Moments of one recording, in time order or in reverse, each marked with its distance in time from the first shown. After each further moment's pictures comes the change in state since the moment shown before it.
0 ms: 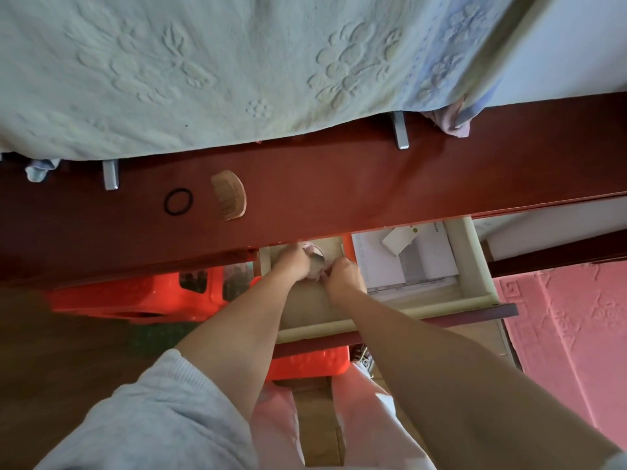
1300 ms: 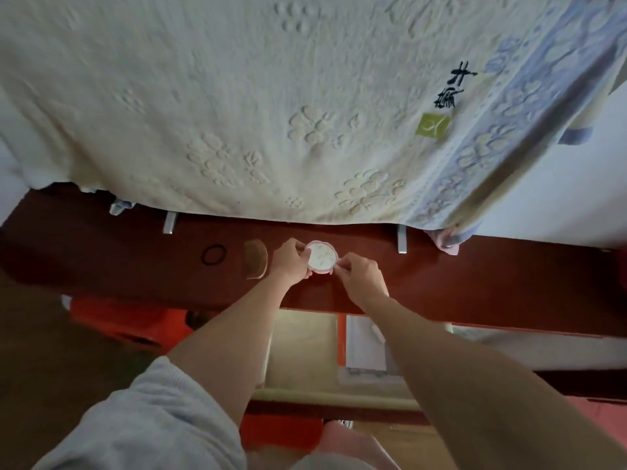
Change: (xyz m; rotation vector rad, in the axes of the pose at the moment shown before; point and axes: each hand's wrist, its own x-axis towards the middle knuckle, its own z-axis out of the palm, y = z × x) left_hand -0.015 0.060 -0.122 -0.561 0.413 0.121; right_hand 0.023 -0.081 -0.151 -0.085 0.192 -0.491
